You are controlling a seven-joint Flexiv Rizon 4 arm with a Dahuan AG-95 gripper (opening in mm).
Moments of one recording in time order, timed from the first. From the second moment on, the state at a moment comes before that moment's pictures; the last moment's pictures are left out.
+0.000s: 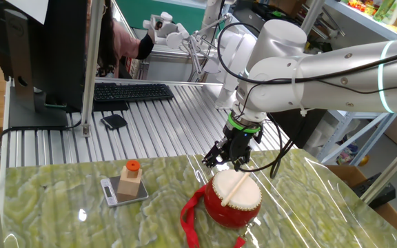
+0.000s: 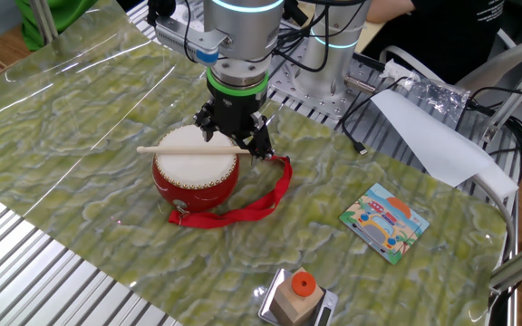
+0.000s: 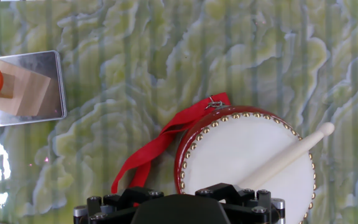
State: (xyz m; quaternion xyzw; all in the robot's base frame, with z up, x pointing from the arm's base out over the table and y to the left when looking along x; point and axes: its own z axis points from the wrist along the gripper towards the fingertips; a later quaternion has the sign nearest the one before) arm 0.500 0.000 0.170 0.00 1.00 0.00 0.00
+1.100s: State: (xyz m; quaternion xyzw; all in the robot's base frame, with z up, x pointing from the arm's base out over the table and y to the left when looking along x) arm 0.494 -0.001 0.172 0.07 1.00 0.01 0.00
